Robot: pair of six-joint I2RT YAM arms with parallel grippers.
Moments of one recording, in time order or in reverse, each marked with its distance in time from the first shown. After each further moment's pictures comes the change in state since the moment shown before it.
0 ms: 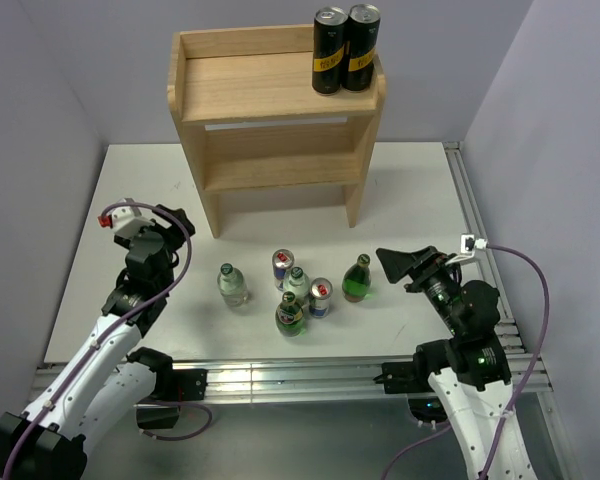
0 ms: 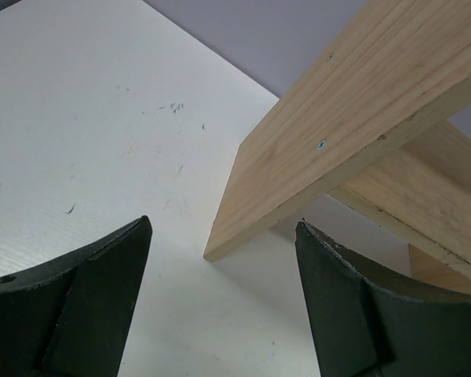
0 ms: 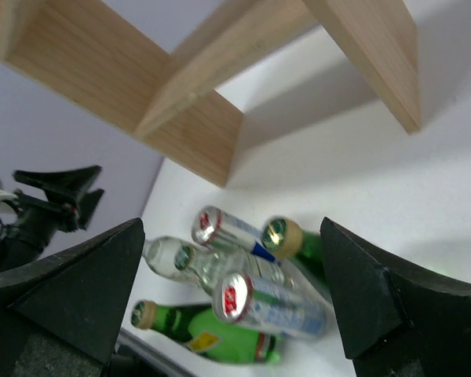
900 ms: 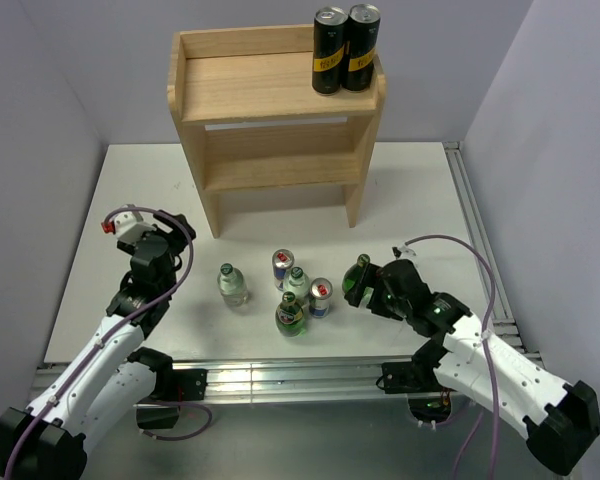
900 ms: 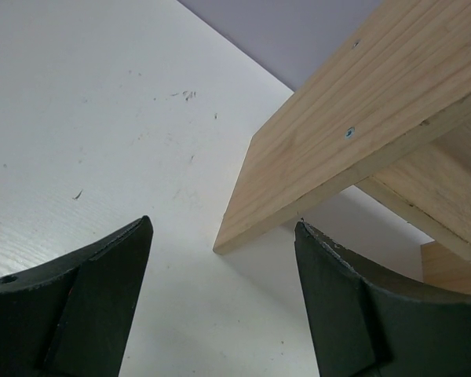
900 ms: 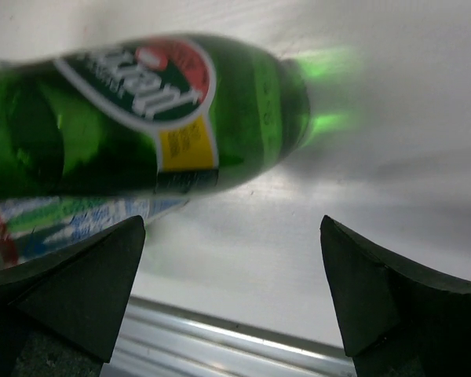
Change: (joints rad) left arm -0.001 0.010 -0.051 0.030 -0.023 -0.034; right arm 0.457 0.490 -0.047 -0.287 0.325 0.087
